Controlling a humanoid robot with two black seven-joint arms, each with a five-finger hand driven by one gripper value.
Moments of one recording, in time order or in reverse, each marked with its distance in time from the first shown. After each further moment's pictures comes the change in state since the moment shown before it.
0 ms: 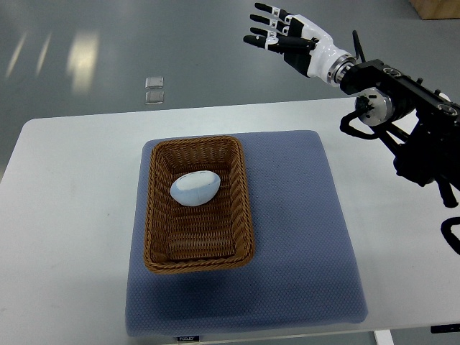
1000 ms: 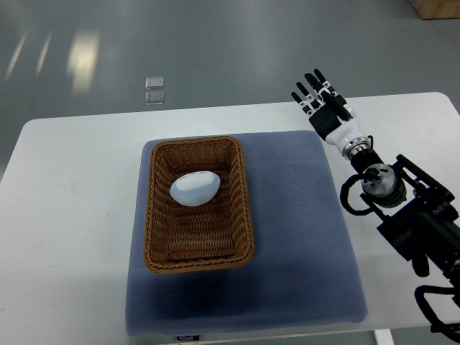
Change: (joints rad) left arm 0.001 0.000 0.000 0.002 0.000 0.000 0.000; right arm -0.313 0.144 0.252 -0.108 0.305 0.137 0.114
